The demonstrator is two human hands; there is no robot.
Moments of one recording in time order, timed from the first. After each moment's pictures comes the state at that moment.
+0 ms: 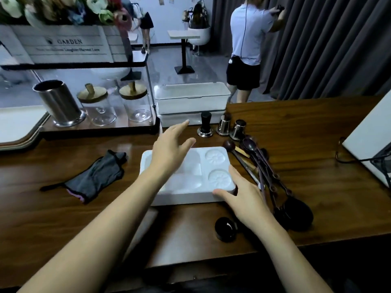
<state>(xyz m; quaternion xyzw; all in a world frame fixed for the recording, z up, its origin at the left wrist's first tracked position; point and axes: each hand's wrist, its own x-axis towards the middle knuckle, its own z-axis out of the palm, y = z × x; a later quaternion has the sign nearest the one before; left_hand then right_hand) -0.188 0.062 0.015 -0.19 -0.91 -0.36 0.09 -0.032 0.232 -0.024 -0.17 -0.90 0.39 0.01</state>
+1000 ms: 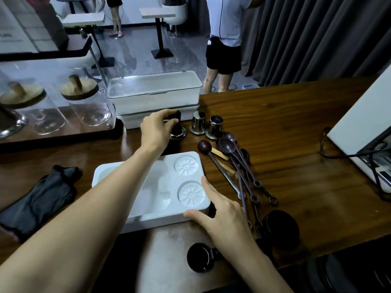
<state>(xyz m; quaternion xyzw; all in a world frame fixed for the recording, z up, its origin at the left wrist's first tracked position) -0.298 0.153 -0.022 -0.15 -0.88 -0.43 0.10 -0.032 0.243 -0.030 -0.14 -0.90 0.40 0.04</state>
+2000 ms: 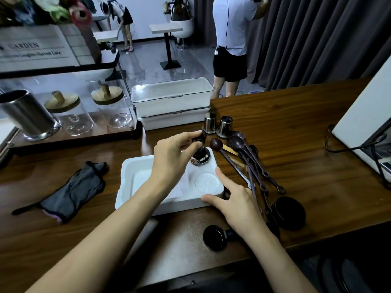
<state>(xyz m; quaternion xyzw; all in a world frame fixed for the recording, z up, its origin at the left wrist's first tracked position) -0.180 0.103 -0.002 -0.30 -0.80 -0.51 0.11 -0.026 0.237 -0.027 -0.21 -0.87 0.44 0.02</state>
